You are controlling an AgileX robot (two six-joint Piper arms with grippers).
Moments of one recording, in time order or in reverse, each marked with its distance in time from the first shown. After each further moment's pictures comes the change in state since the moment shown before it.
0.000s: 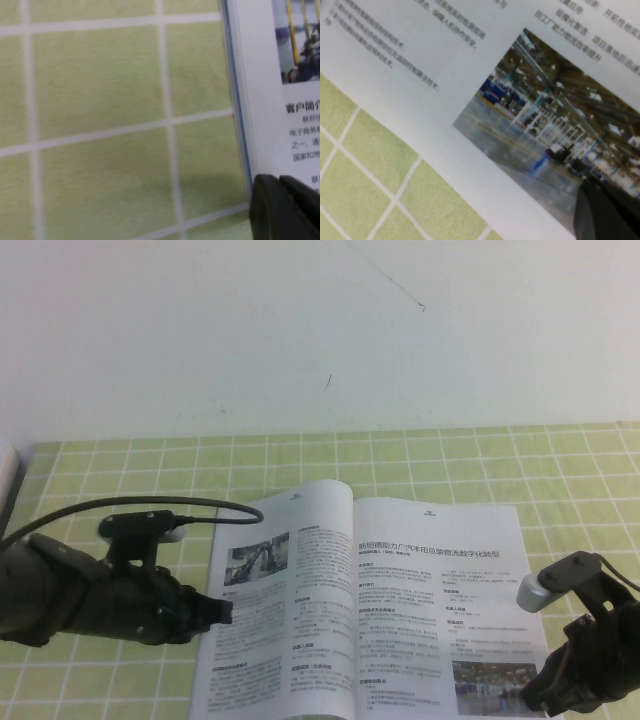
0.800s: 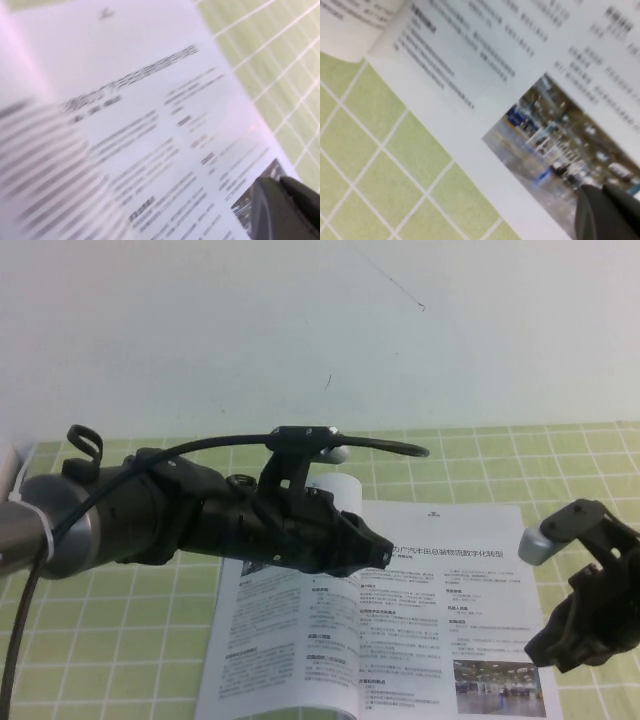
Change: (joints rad) right arm 0.000 -0.098 -0.134 -0.184 0.165 0.167; left arm -0.275 0.005 -0.313 -0.219 0.312 0.164
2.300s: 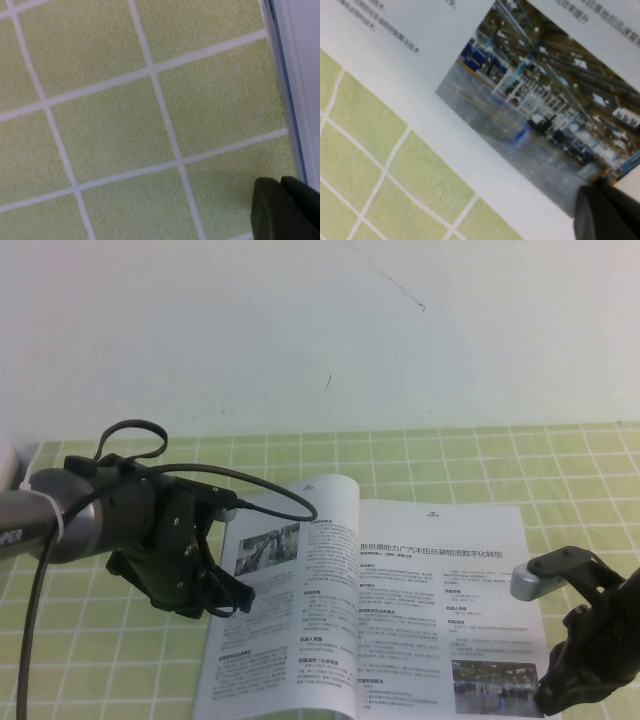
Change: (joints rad) right arm -0.002 0.173 -0.019 -0.109 0.021 0.145; left arm 0.101 0.100 -0.025 1.483 0.016 -1.307
